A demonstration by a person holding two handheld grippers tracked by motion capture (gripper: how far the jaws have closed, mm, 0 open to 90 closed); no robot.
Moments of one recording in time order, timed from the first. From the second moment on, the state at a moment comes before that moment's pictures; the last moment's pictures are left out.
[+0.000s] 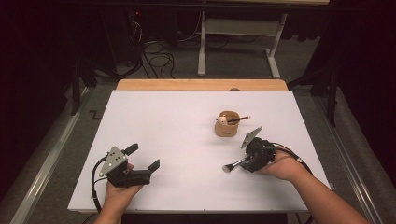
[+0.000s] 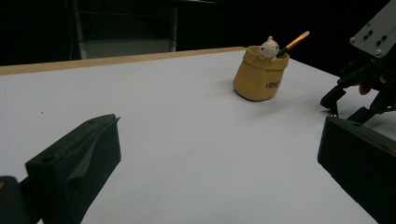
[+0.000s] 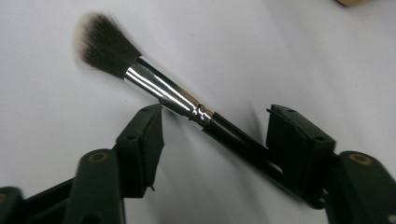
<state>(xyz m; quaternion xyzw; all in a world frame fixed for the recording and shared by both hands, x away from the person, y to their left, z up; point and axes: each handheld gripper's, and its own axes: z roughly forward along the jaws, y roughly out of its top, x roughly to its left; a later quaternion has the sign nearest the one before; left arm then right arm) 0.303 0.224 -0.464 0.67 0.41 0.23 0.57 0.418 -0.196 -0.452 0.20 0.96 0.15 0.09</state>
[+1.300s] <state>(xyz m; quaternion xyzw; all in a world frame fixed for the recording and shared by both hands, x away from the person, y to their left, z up) 0.304 0.224 -0.465 0.68 0.41 0.23 0.57 0.418 -0.205 -0.449 0.21 0.96 0.15 0.07</state>
